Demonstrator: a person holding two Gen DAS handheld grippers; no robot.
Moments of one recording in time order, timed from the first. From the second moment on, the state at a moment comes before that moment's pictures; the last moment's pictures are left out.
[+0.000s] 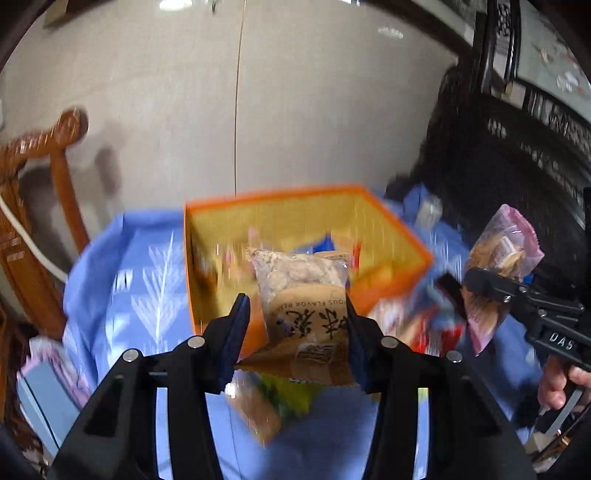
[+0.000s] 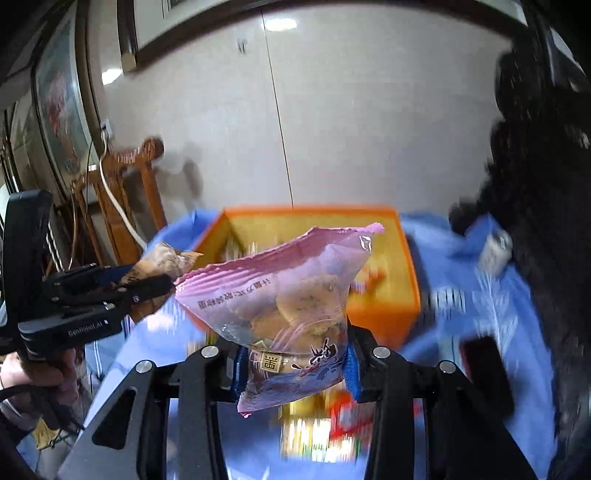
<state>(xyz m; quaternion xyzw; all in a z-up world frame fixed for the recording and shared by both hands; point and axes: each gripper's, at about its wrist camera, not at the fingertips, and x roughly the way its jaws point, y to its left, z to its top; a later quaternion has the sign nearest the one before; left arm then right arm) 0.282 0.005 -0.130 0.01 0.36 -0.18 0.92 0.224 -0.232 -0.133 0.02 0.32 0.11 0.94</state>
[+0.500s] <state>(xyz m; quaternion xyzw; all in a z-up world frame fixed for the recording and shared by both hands) 0.378 0.018 -0.106 -0.02 0.33 -0.11 0.94 0.319 -0.222 -0.096 0.00 0.28 0.08 0.96</state>
